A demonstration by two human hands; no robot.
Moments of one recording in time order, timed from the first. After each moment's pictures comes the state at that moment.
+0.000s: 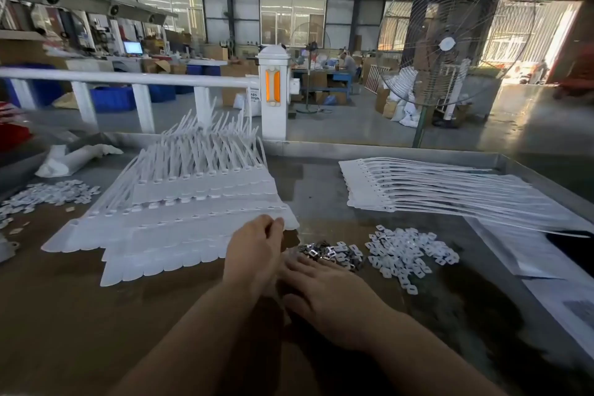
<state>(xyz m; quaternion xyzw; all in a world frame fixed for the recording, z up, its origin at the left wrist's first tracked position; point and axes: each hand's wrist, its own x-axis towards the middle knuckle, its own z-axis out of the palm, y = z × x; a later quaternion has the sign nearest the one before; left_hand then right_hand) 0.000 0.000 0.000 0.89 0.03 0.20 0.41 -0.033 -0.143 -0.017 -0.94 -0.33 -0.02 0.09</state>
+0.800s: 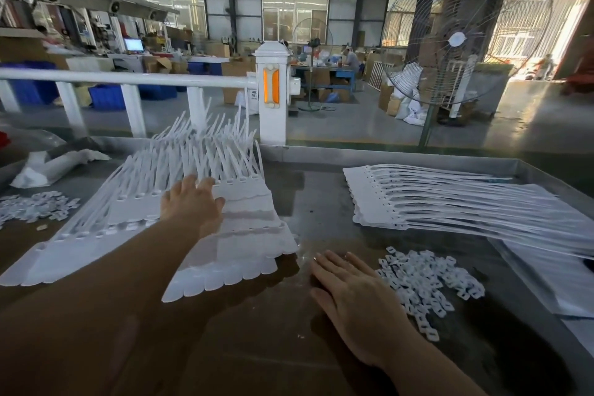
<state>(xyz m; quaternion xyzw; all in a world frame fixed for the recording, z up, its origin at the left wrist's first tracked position) 0.114 0.091 0.028 0.98 0.12 0.14 0.07 0.008 -0.170 -0.025 -0.96 -0.24 -0.13 0.08</state>
